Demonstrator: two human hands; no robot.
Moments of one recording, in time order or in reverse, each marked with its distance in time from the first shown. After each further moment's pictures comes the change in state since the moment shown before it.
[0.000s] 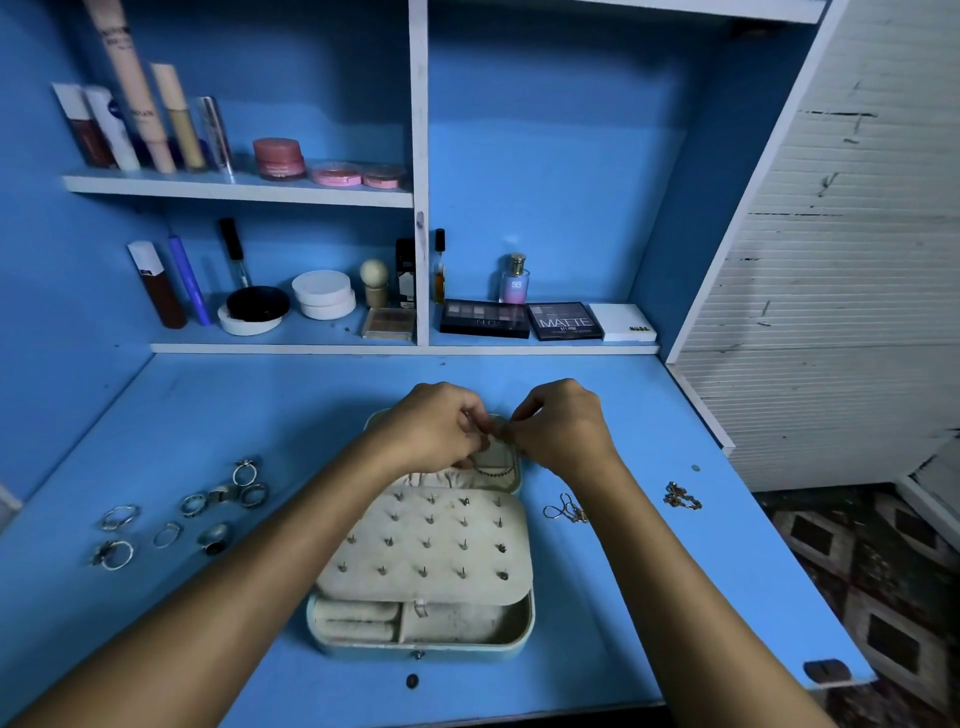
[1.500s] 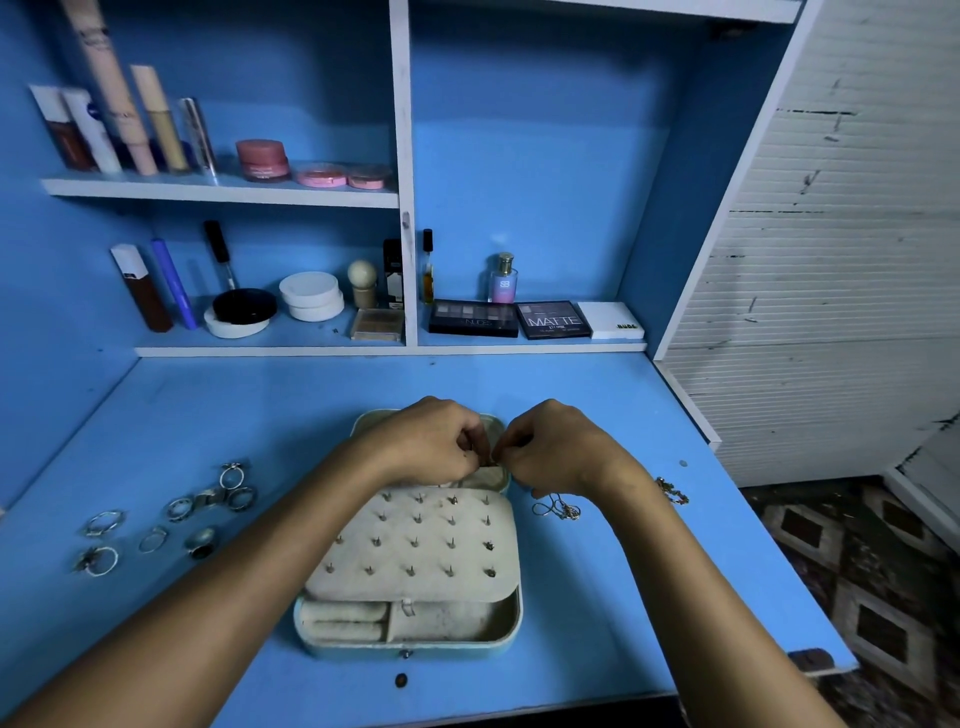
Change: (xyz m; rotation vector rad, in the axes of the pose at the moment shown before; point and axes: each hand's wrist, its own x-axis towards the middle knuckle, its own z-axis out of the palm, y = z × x) left_hand -0.005 0.009 0.000 0.289 -0.163 0.088; right_hand -0.029 0.001 -0.030 -0.160 -0.363 -0.071
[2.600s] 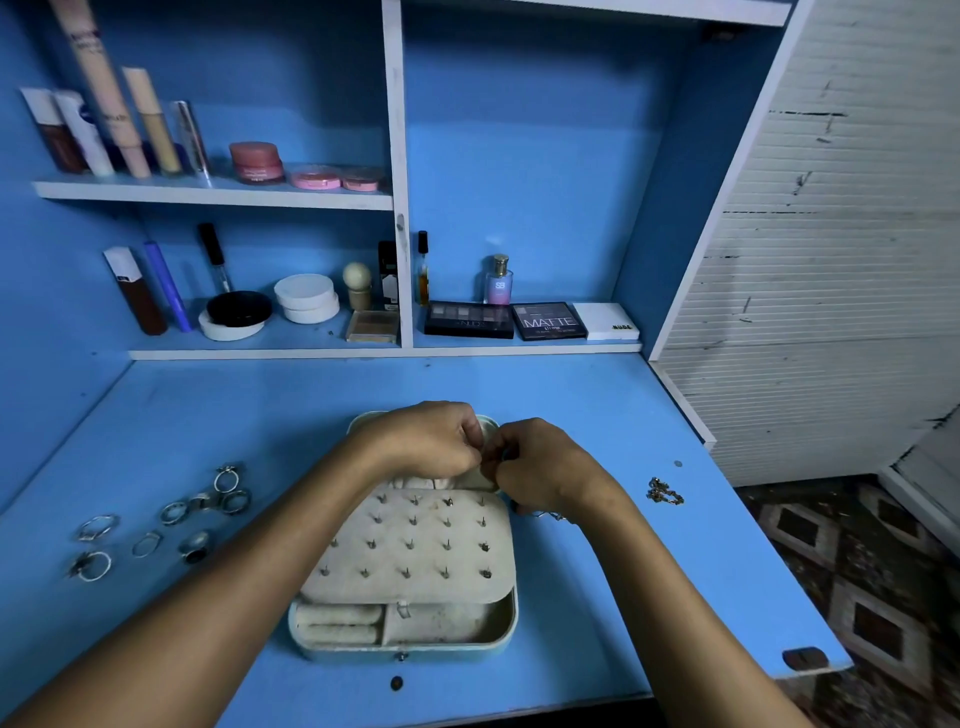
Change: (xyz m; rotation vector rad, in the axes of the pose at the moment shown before) left_hand 0.001 0.012 -0.006 -0.085 -0.090 -0.129; right_hand -0.001 0.000 0.016 0.118 -0.031 0.033
